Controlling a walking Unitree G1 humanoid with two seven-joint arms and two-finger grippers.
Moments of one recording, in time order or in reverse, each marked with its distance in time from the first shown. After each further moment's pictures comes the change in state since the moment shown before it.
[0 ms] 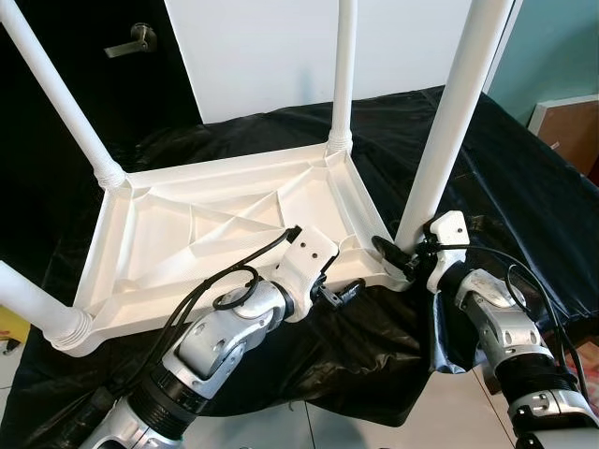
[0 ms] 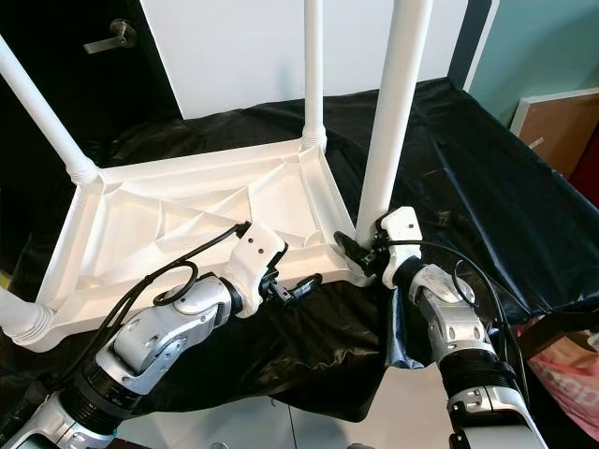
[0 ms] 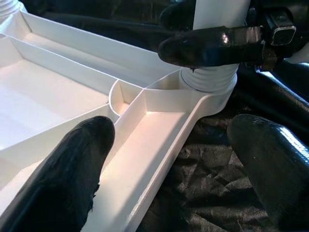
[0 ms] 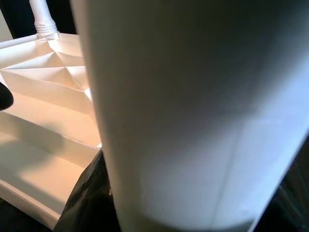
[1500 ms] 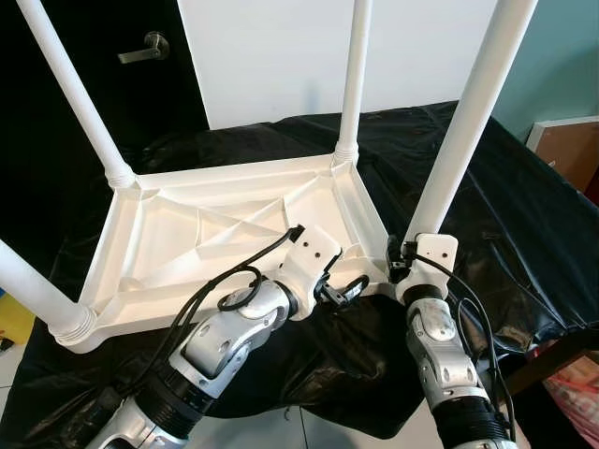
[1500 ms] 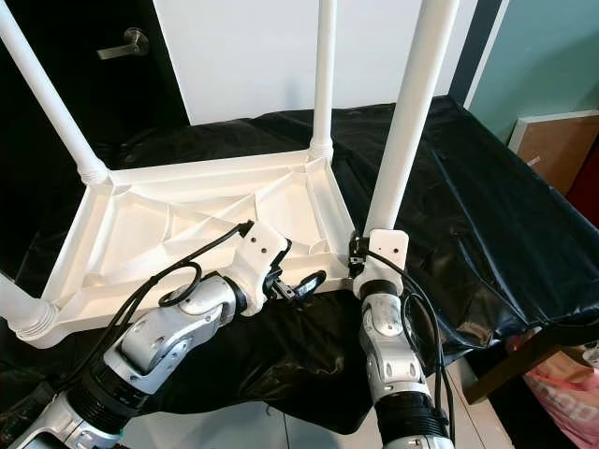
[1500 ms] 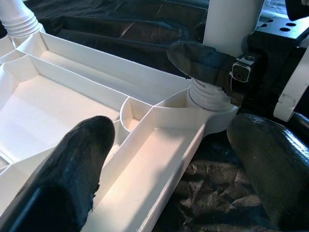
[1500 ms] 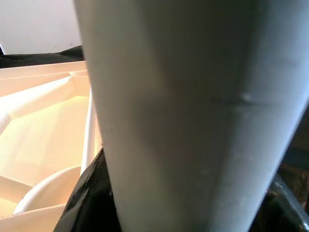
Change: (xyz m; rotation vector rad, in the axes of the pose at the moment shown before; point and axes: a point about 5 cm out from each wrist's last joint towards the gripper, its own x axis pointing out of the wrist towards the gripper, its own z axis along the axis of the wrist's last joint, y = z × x) left arm 0.005 -0.002 -0.002 -0.012 -0.028 0.000; right arm 0.003 0.047 -0.013 0.167 0.013 -0.758
